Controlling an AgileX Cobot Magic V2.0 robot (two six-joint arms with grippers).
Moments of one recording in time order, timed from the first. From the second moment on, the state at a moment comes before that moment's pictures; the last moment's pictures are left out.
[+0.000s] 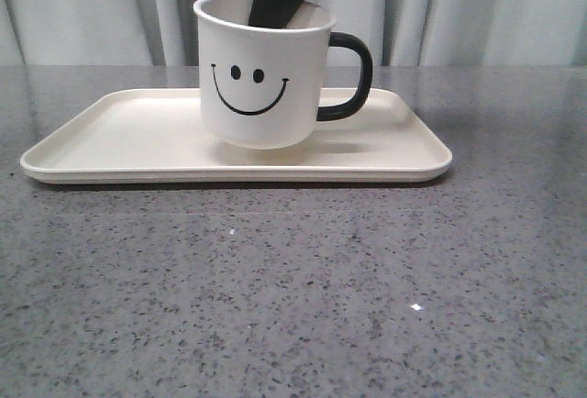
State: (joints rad) left arm -0.42 1.25 -1.94 0.32 1.28 0.03; right arm 0.53 2.00 -2.02 0.39 1.25 -1.00
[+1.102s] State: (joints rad) left arm -0.42 1.25 -1.94 0.32 1.28 0.03; right arm 0.53 2.04 -2.02 0.40 1.25 -1.00
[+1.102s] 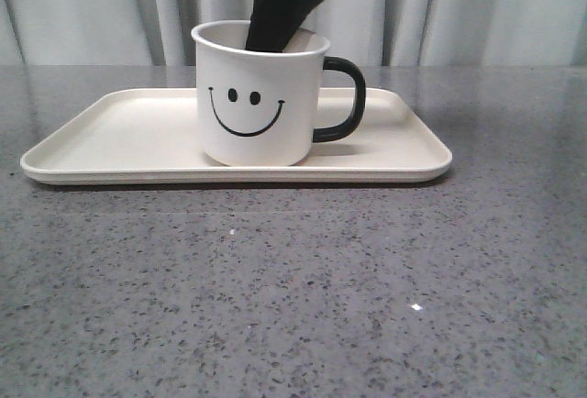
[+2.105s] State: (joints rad) left arm -0.42 1.25 -1.94 0.32 1.28 0.03; right arm 0.53 2.04 -2.02 0.43 1.25 -1.00
